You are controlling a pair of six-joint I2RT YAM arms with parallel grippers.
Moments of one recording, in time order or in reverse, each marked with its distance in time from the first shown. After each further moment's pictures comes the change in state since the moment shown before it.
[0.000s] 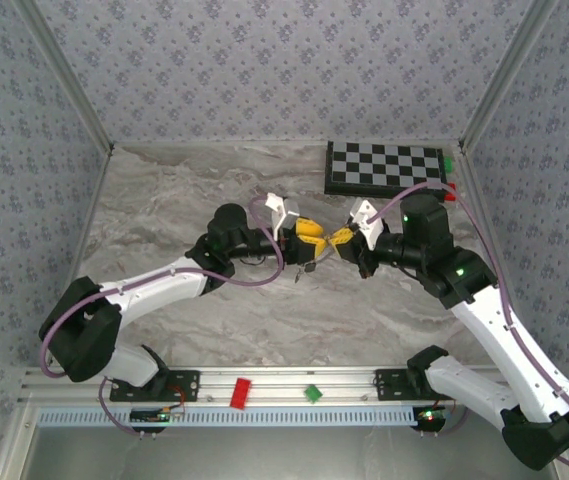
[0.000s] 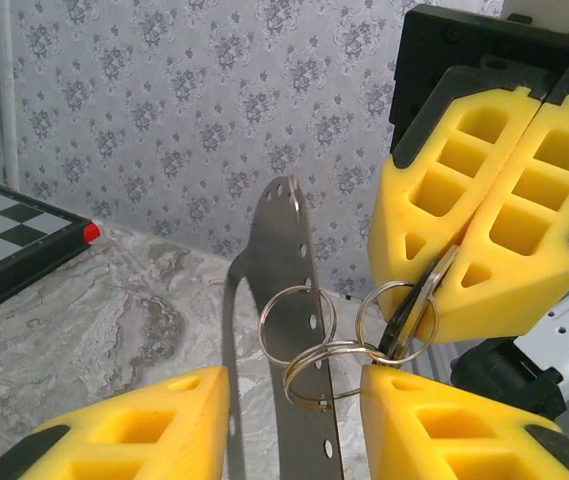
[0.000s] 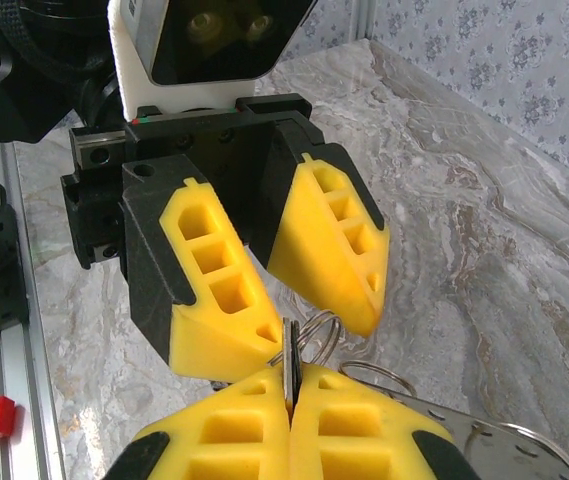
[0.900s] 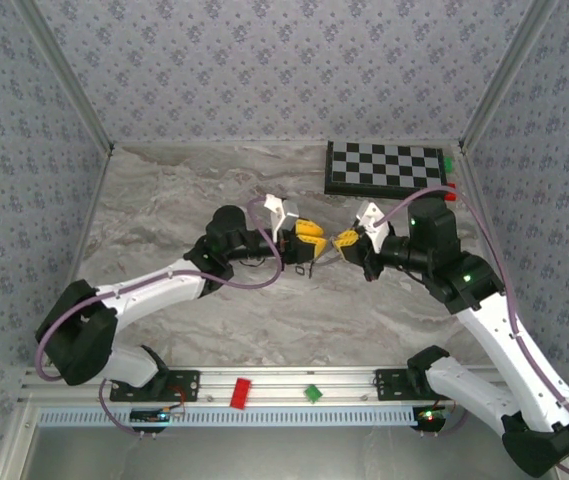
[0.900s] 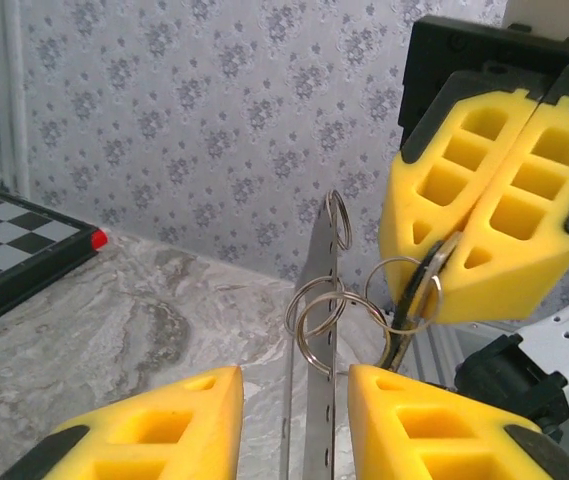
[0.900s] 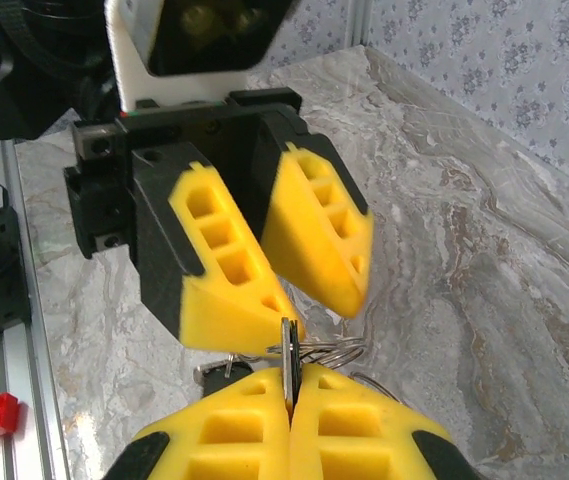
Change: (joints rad) left arm -0.001 -0.036 -0.019 -0.006 -0.035 0.009; right arm -0.029 -0.040 -0.009 -0.022 -0.014 -0.005
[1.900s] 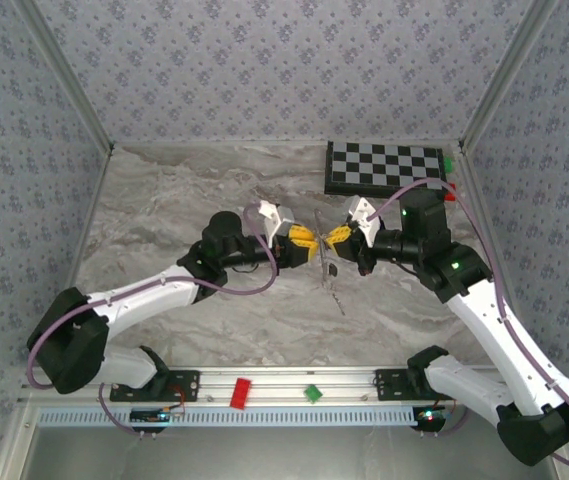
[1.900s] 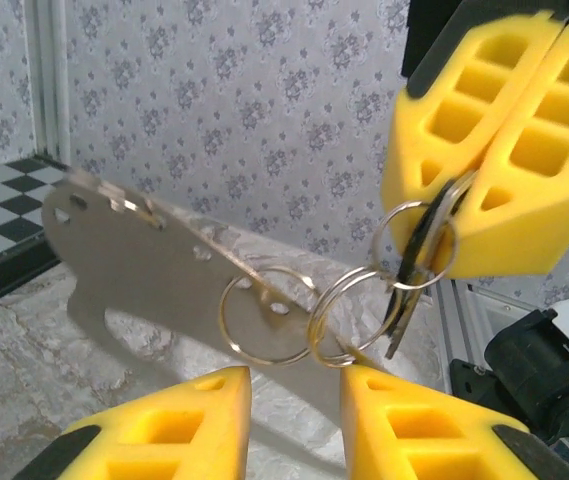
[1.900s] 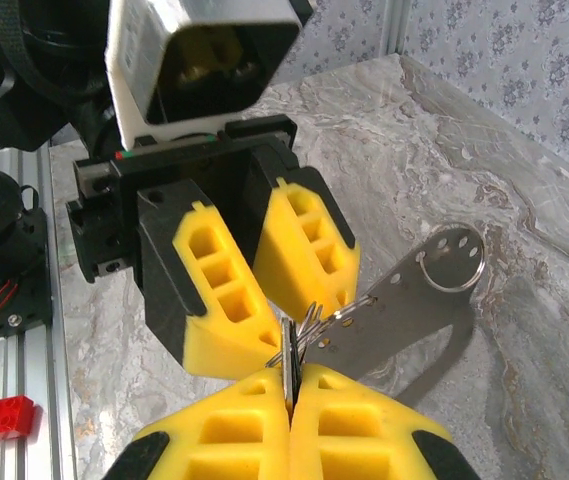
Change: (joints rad) left arm -0.005 -0.051 -0.051 -0.069 -0.062 0.048; right arm -0.012 0.074 0.000 0.061 -0.095 -0.027
